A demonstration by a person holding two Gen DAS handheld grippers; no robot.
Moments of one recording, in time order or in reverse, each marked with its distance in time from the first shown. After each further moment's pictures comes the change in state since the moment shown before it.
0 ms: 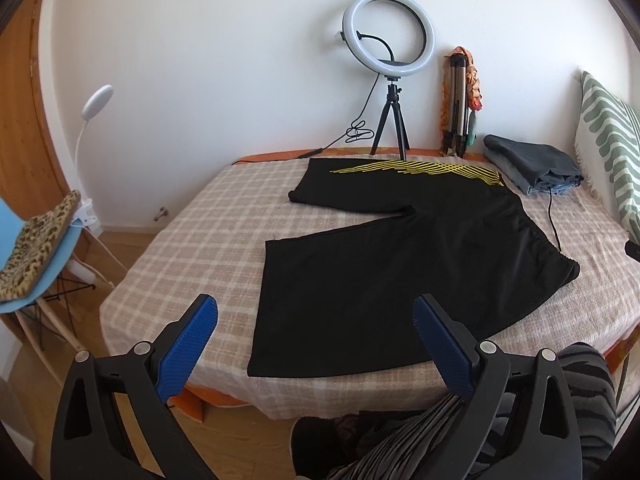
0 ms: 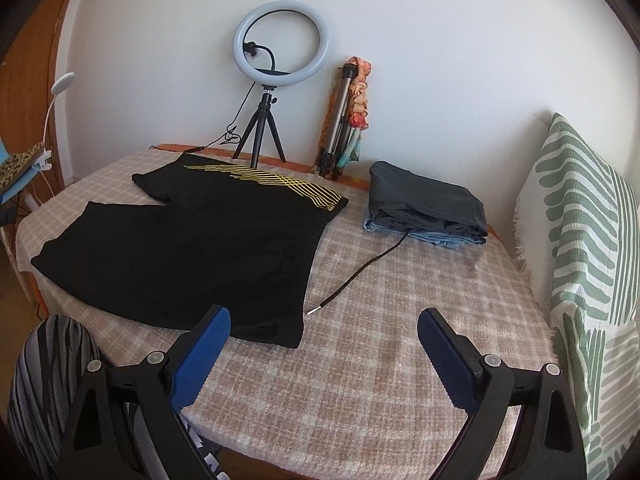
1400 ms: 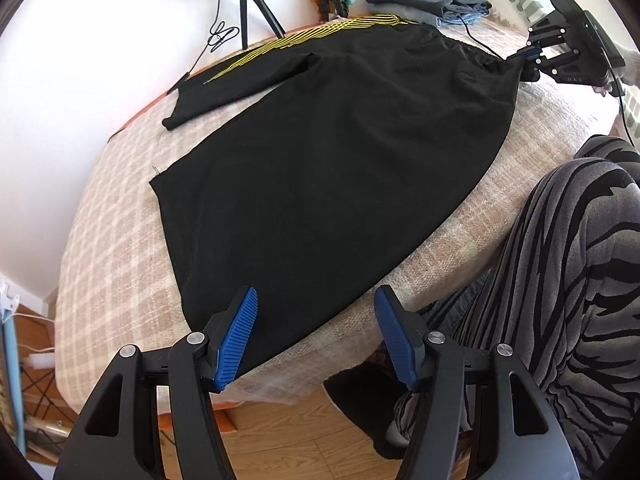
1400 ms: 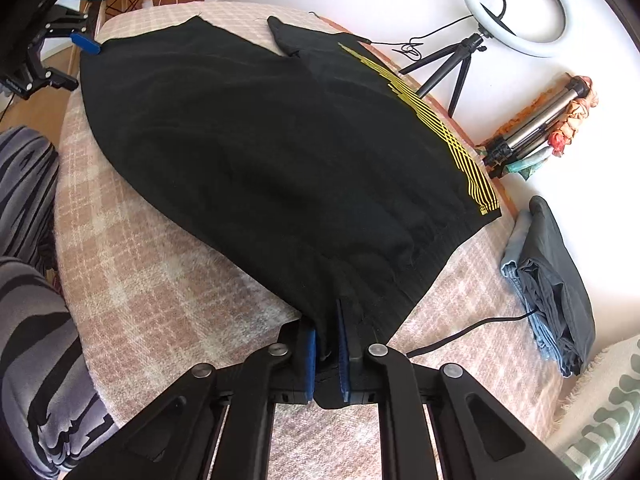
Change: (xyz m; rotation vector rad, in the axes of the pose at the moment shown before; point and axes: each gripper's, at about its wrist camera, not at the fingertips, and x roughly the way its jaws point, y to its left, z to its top) left arm 0.092 -0.007 -0.053 0.474 0.276 -0.272; right arm 0.141 0.064 0.004 -0.613 0.231 0.277
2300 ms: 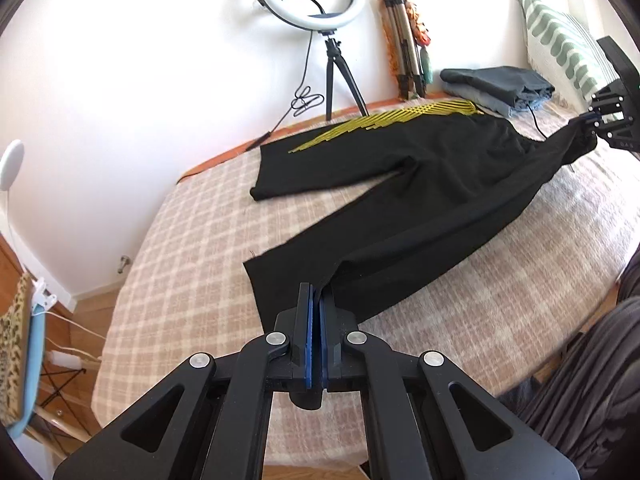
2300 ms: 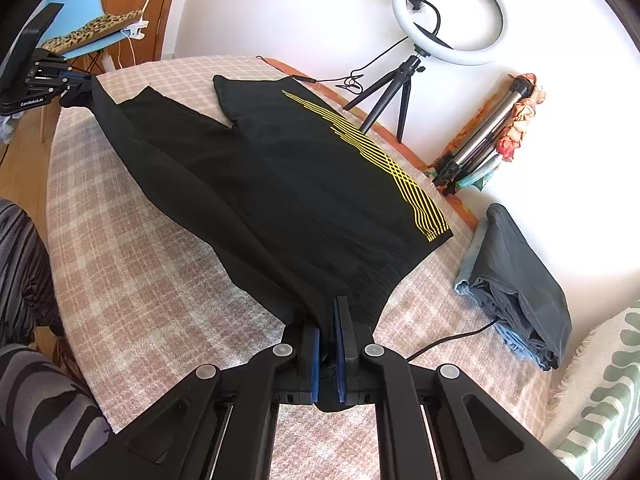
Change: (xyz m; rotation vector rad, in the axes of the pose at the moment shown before) left arm -0.027 0.053 0.046 -0.162 -0.239 0.169; right arm -0.036 -0.031 0.022 0.130 -0.101 -0.071
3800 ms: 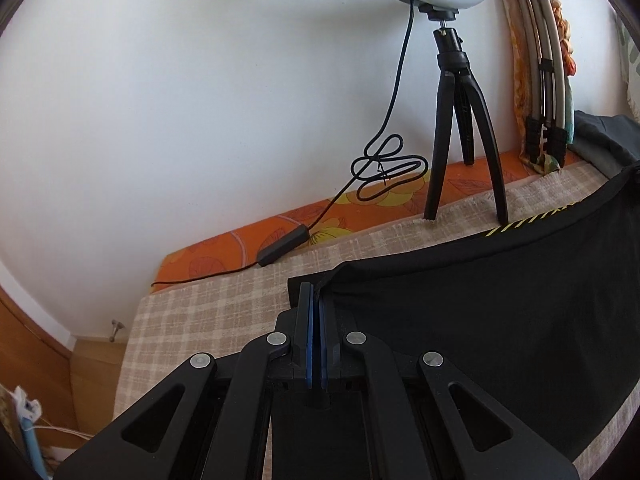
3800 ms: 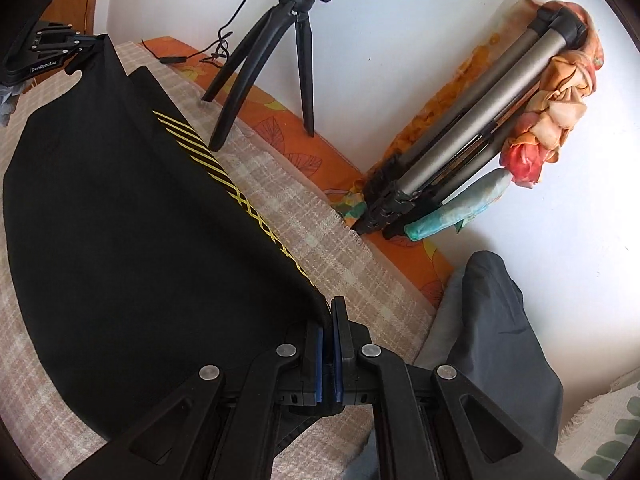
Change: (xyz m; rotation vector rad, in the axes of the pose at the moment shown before) left arm 0.255 0.061 0.204 -0.009 0.029 0.087; right arm 0.220 -0.159 0.124 0.074 0.169 -0.054
